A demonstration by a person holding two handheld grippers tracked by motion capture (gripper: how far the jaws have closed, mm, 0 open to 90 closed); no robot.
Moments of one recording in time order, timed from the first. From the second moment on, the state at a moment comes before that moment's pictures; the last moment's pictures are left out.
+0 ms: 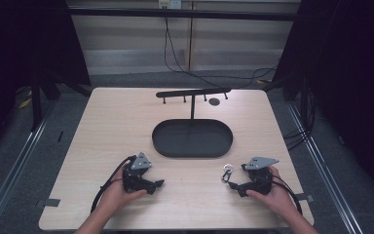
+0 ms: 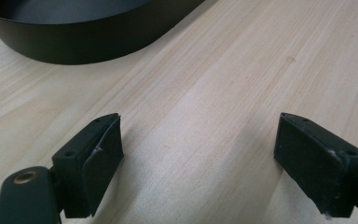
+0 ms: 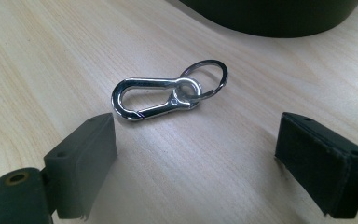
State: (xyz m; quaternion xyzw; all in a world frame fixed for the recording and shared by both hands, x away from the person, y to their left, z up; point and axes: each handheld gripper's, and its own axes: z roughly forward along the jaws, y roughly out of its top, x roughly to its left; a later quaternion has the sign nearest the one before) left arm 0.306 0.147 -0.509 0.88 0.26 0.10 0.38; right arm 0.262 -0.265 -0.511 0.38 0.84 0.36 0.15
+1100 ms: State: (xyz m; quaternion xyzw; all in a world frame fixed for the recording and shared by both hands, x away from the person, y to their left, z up) left arm 0.306 0.147 -0.509 0.88 0.26 0.10 0.38; right arm 0.292 -0.216 -0.472 0.44 0.87 0.21 0.04
